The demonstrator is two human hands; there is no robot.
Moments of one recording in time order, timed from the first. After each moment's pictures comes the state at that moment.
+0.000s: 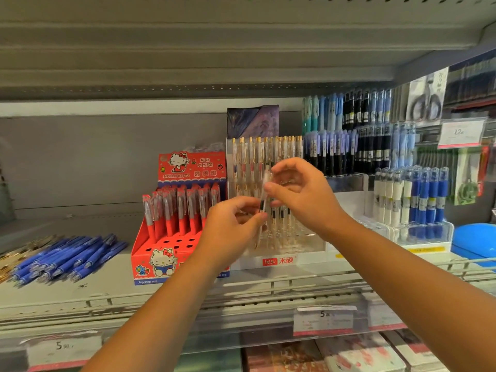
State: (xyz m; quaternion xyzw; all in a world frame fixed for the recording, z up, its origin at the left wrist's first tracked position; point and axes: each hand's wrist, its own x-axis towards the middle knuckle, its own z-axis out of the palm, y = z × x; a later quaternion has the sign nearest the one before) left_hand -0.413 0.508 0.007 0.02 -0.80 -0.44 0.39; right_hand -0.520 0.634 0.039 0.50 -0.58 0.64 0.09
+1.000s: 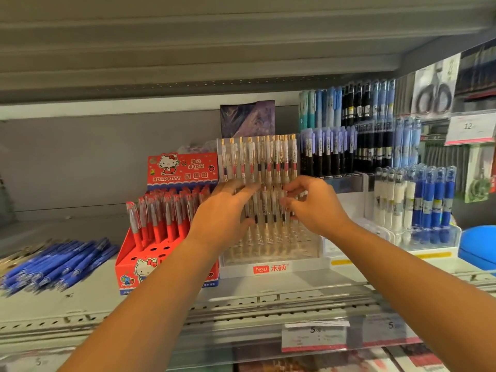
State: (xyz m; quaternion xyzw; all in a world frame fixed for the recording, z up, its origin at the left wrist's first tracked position) left_hand -0.457 0.481 0.025 0.06 -0.93 0.04 0.37; right_hand -0.597 0.636 0.023 0.40 -0.74 0.53 0.14
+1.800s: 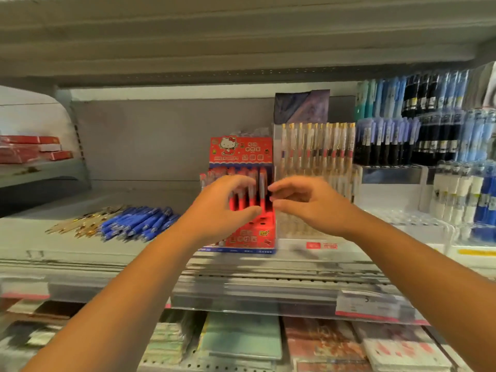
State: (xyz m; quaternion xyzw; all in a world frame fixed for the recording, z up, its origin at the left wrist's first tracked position) left_hand -0.332 0.452 0.023 0.10 -0.91 -0.20 0.36; right_hand -0.482 0.607 0.032 0.59 -0.67 0.46 -0.02
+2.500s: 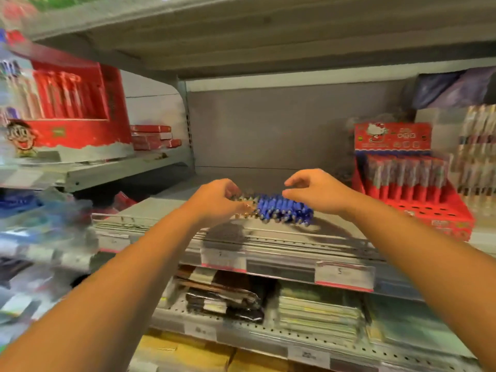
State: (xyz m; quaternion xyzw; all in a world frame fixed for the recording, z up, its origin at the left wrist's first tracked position) left_hand -0.095 0.209 0.015 0.32 -0.90 -0.20 0.24; right_hand -0.279 0.355 0.030 0.54 -0.74 0.39 -0.06
